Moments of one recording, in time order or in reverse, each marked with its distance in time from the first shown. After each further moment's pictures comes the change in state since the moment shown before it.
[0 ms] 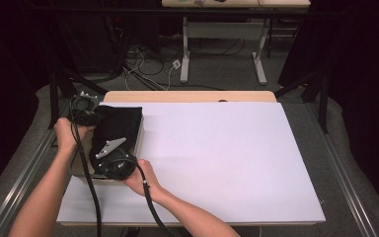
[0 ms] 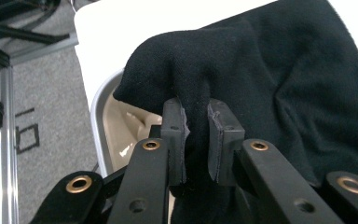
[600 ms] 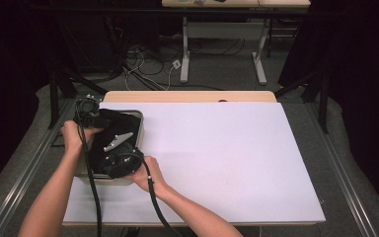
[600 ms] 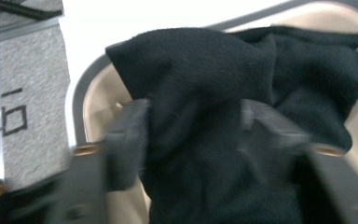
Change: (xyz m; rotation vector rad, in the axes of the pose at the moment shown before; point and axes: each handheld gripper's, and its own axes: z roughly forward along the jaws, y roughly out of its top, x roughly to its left) left arm 0.000 -0.003 0.027 0.053 0.005 -0.058; right arm -0.021 -0.004 -0.012 0.028 -0.079 0.070
